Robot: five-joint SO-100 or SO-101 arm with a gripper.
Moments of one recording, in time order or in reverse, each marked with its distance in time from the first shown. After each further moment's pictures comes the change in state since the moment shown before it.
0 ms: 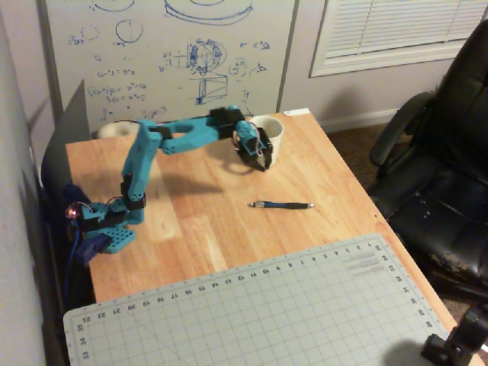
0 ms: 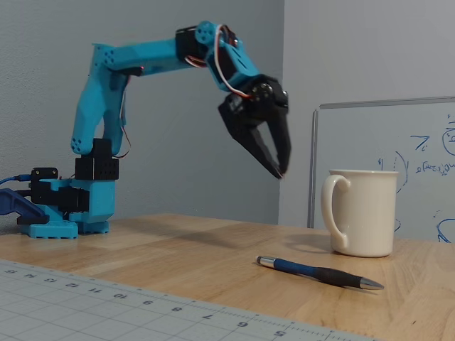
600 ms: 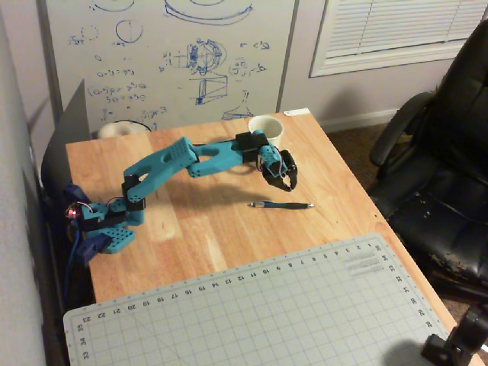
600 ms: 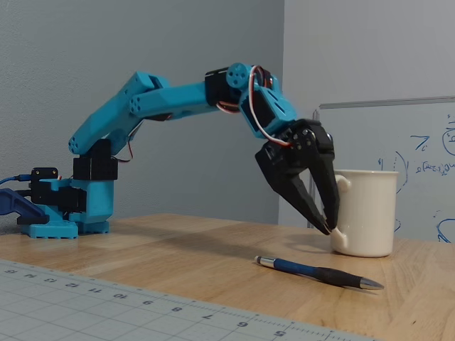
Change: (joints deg) arm 4.5 -35.7 -38.8 0.0 0.0
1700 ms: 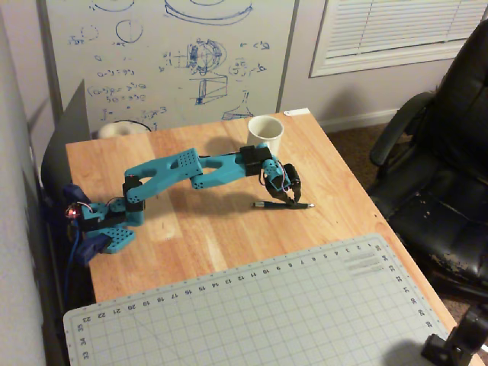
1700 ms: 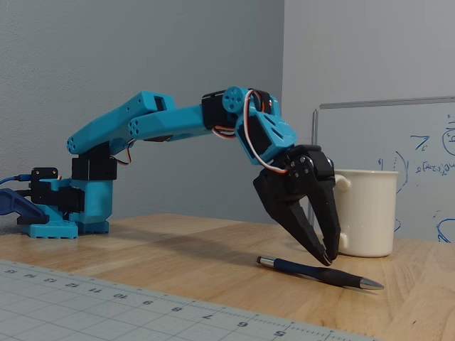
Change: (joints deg) arm 2.7 -10.9 -10.6 0.0 0.0
